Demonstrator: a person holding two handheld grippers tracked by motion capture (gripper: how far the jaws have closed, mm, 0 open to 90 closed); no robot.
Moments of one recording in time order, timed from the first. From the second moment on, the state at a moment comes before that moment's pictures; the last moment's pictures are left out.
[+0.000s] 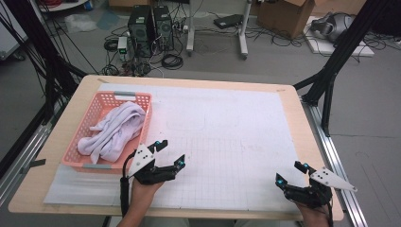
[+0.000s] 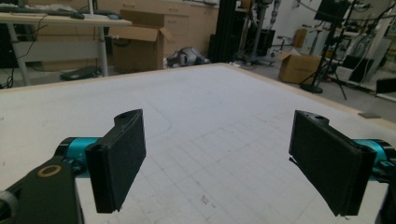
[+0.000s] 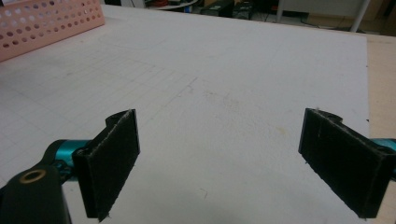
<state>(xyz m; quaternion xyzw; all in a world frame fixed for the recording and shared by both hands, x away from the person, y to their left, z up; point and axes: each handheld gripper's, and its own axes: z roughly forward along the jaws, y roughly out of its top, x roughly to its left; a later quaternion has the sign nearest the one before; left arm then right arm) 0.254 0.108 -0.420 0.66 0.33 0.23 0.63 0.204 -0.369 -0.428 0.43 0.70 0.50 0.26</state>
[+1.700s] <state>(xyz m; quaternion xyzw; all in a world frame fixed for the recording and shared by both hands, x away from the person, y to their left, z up) 0.332 0.292 -0.354 0.66 0.45 0.27 0.53 0.201 -0.371 -0.434 0.45 0.70 0.49 0.25</state>
